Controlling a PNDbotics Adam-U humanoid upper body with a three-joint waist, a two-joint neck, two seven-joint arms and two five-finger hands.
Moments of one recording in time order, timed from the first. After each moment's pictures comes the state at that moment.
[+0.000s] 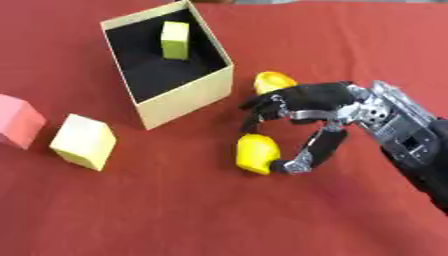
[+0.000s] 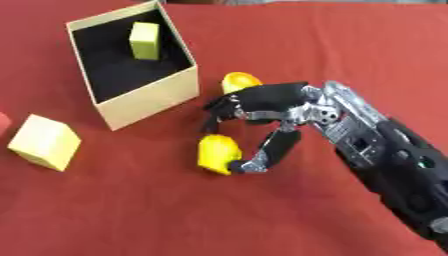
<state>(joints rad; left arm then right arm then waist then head) -0.53 0.48 -0.10 -1.98 0.01 -0.18 0.32 -0.71 -0.62 0.45 -1.57 0.45 -0.50 0.66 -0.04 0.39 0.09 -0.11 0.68</state>
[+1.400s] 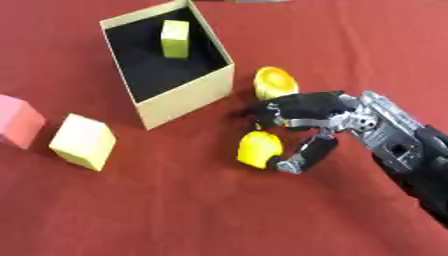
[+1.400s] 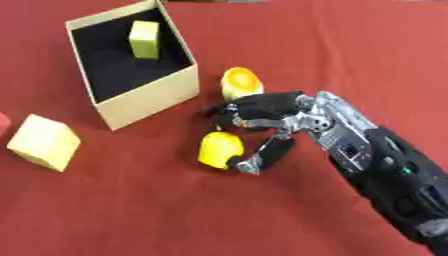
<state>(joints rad) -0.53 0.48 -0.11 -1.98 0.02 -0.18 0.31 -0.70 -0.61 0.45 -1.56 0.42 -0.55 0.61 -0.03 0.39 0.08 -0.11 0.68</state>
